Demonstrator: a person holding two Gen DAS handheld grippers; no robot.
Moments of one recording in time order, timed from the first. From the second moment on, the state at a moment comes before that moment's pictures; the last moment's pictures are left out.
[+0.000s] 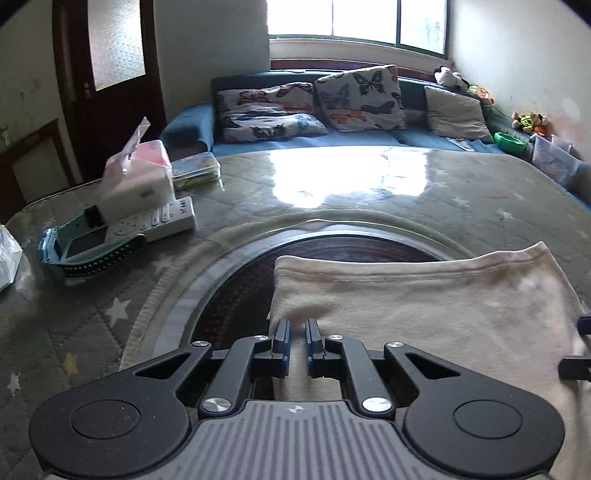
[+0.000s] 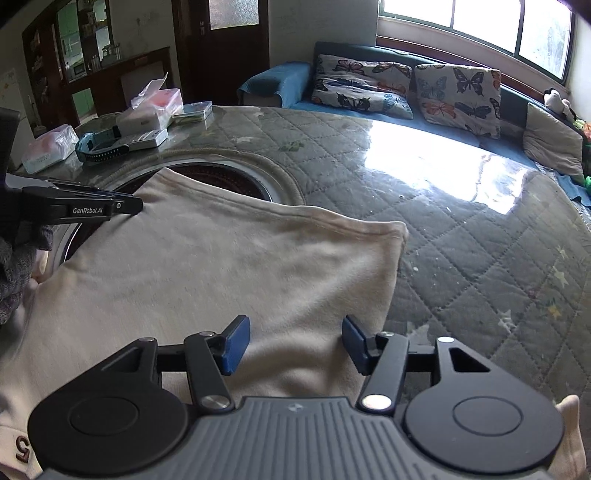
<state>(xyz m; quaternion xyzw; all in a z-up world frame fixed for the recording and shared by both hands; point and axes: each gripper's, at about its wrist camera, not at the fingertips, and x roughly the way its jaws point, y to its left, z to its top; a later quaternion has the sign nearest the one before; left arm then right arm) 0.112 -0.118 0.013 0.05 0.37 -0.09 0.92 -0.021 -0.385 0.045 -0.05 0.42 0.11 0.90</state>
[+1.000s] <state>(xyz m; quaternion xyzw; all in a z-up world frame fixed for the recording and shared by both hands) -0.045 -0.030 0.028 0.12 0.32 -0.15 0.93 -0.117 -0.343 0.052 -0.09 0.42 0.18 0.89</state>
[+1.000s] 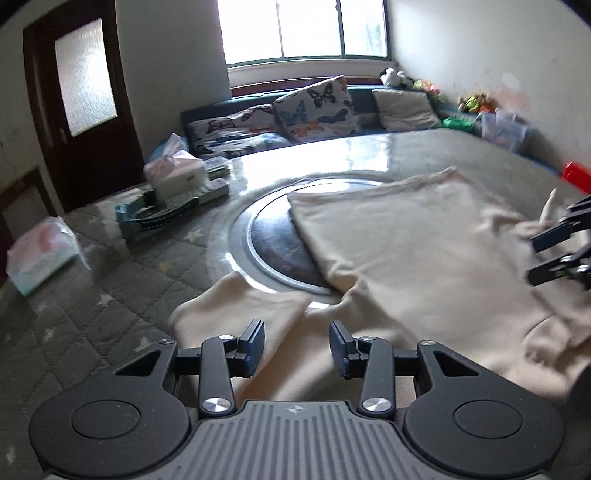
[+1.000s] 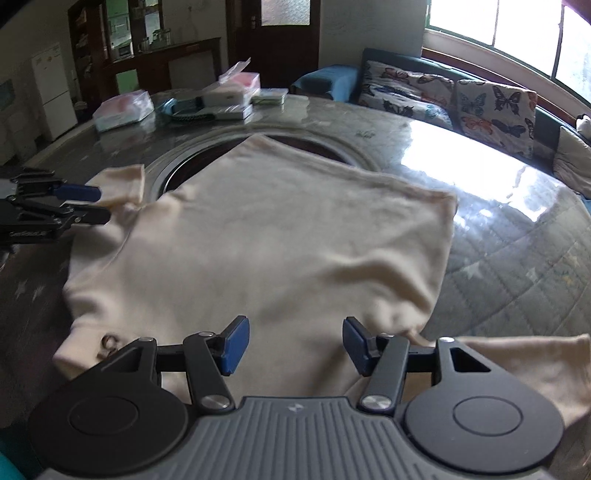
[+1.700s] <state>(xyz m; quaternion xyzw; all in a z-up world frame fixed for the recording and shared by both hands) -0.050 0.112 0.030 -0.11 0.29 0.05 0.95 -0.126 -0.340 0.051 -0.08 0.42 0.17 0.89</state>
